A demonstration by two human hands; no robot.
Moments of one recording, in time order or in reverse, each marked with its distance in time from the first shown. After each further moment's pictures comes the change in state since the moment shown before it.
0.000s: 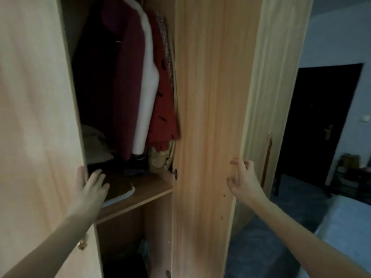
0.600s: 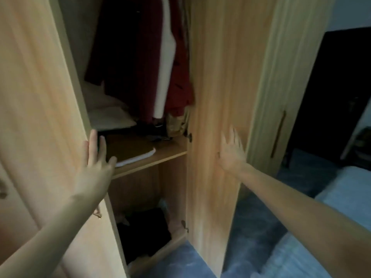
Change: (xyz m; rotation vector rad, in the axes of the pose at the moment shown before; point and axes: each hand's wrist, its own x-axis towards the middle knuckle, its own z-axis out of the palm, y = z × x) left_hand -0.156 -0.048 -0.068 -0.202 0.240 -0.001; right_hand -0.076 -0.065 0.033 -0.452 -0.152 -0.039
